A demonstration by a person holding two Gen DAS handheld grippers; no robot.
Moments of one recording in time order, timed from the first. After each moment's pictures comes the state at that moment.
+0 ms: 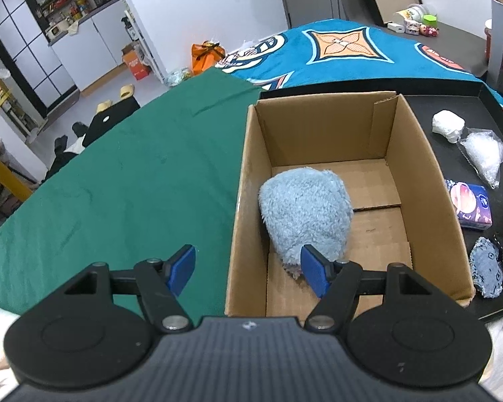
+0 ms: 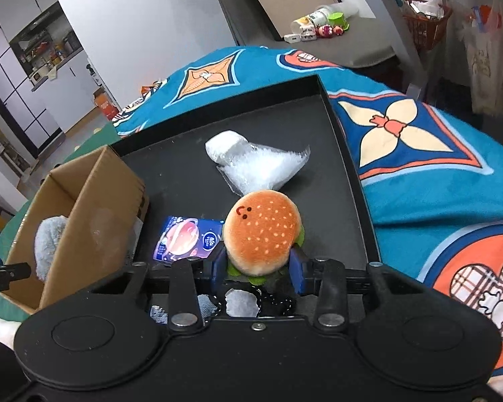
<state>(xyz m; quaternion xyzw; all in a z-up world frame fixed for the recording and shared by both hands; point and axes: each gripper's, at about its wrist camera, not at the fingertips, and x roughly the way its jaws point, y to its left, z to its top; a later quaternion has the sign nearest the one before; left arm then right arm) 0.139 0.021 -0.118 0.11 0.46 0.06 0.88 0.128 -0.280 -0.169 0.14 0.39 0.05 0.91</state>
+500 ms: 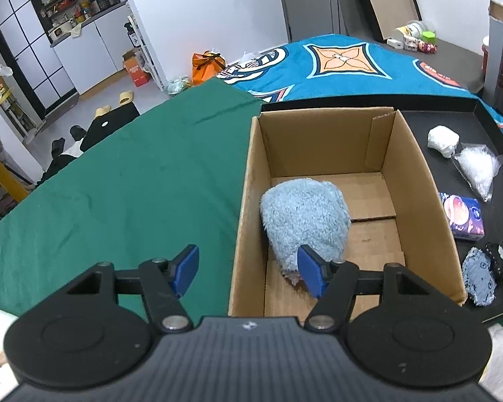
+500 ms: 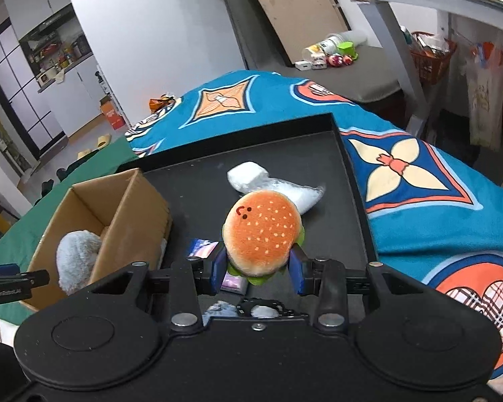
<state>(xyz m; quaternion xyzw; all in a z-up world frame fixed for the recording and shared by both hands) 0.133 0.029 -0.113 0.09 0.44 0.06 0.89 0.122 -0.257 -0.132 0.11 0.36 0.04 0.92</state>
